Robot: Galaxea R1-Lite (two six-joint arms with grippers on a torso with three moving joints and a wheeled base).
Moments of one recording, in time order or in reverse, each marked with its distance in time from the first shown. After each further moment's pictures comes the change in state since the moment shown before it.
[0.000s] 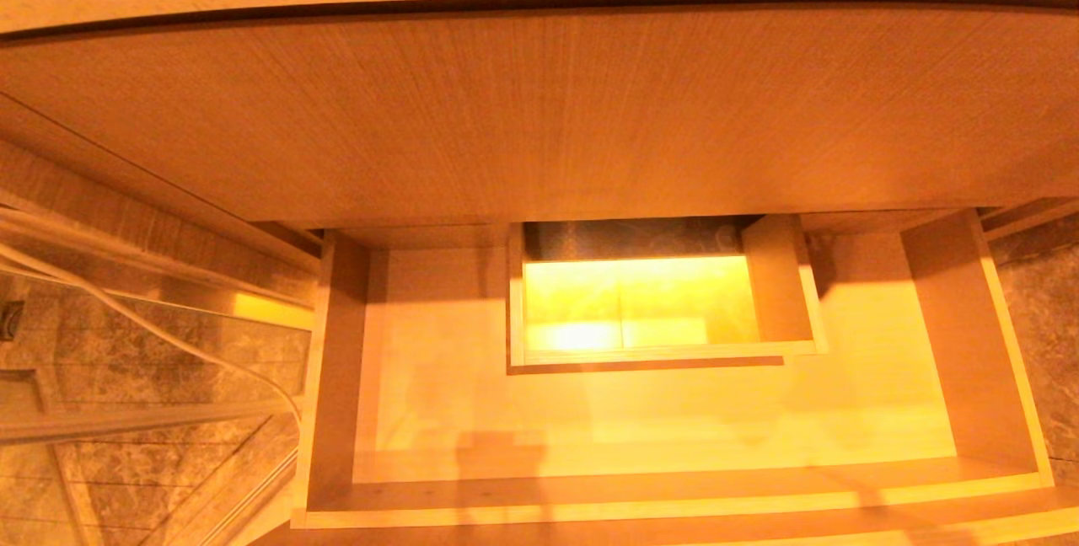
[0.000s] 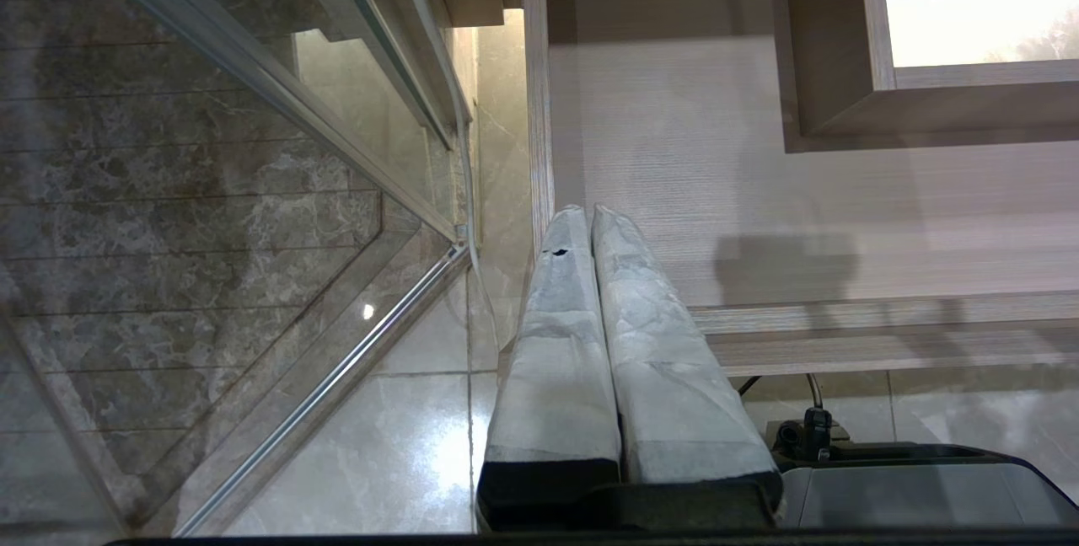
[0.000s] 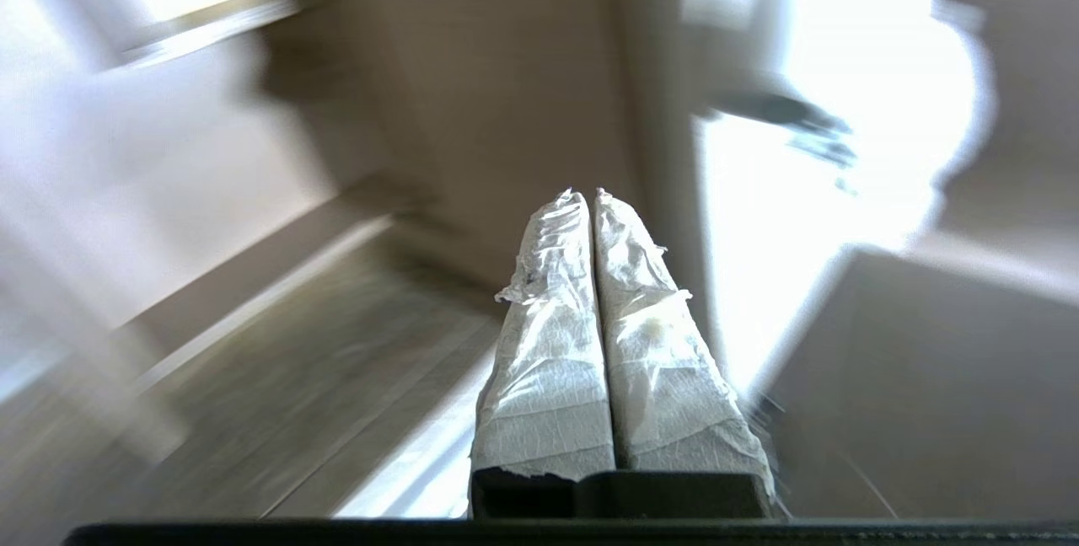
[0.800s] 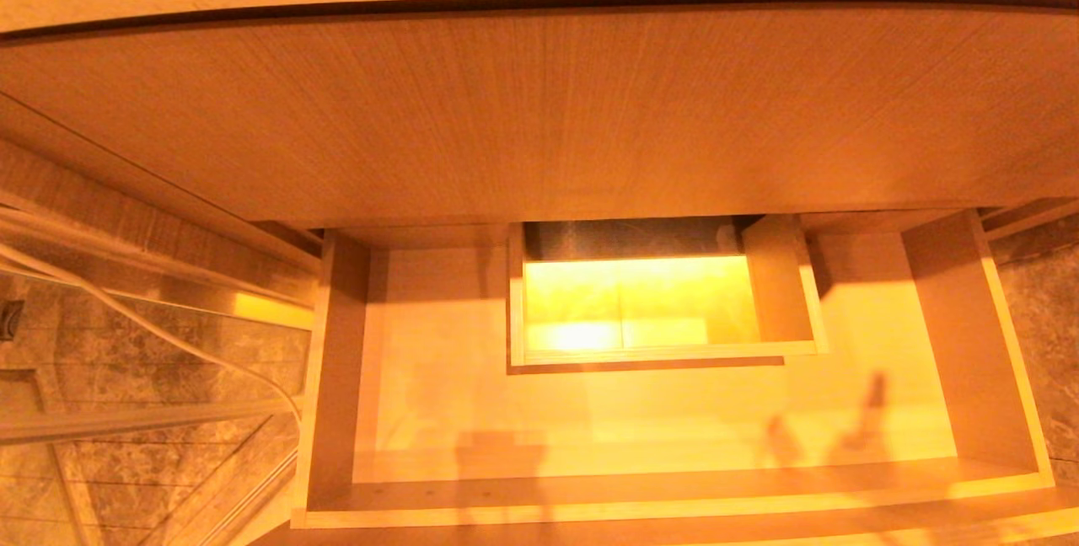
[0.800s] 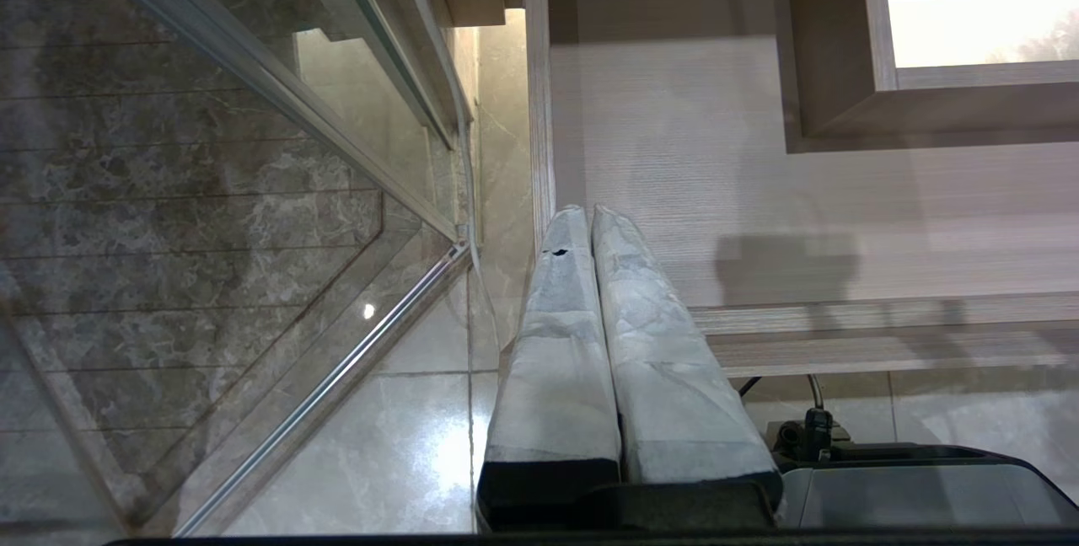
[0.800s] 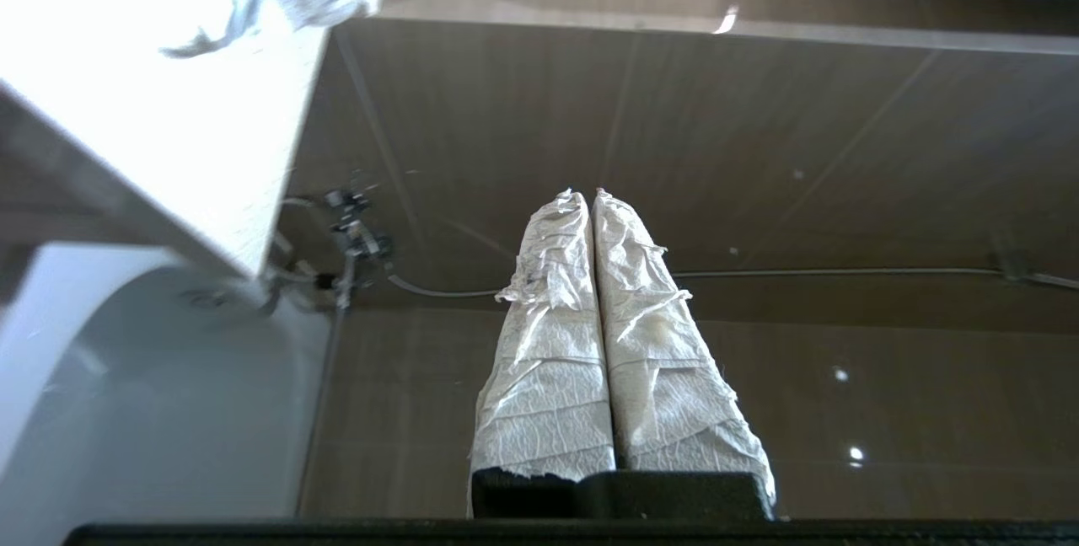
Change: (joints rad) left arm 0.000 0.000 0.000 0.000 0.000 0.000; right arm 0.026 0.207 -0.048 -0.823 -0.479 -0.331
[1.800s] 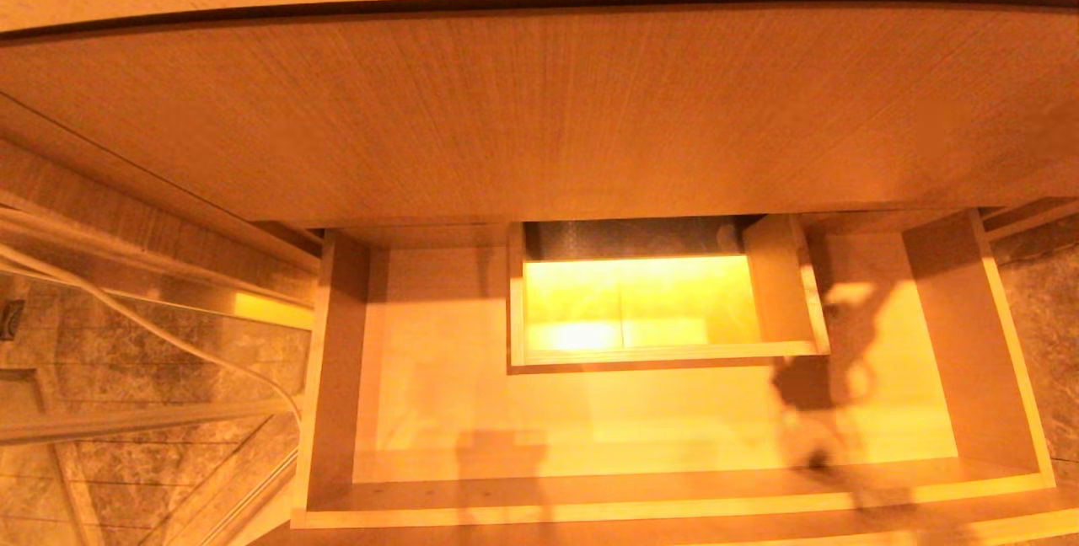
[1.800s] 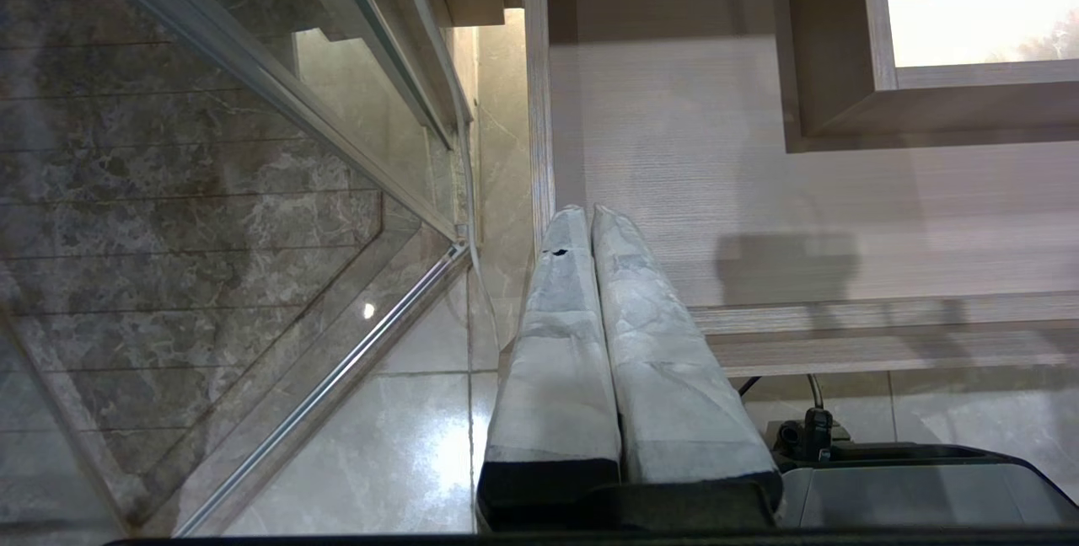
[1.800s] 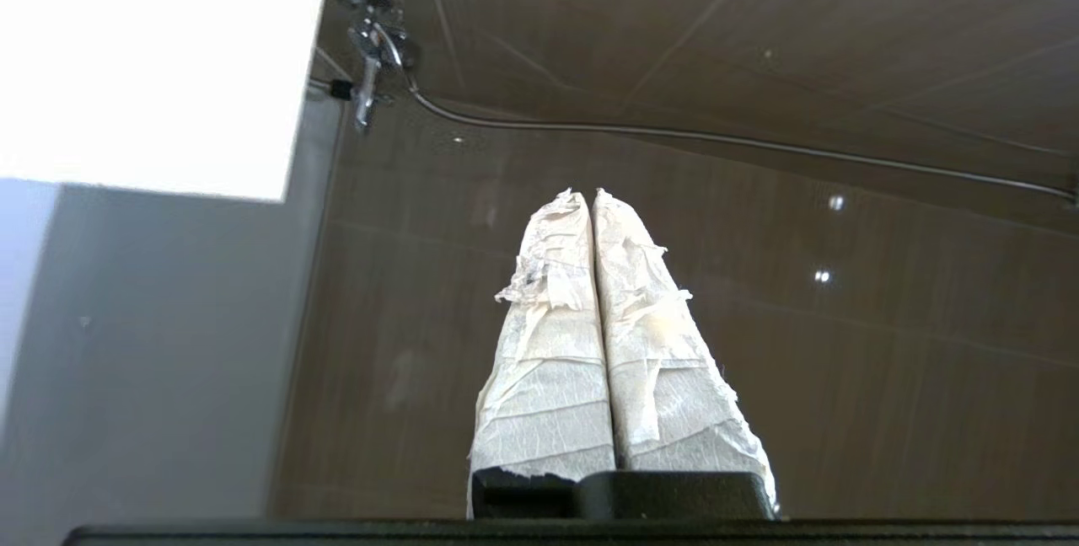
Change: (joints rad) left arm 0.000 0.000 0.000 0.000 0.000 0.000; right arm 0.022 0.449 -0.192 -0.231 -0.477 -0.120
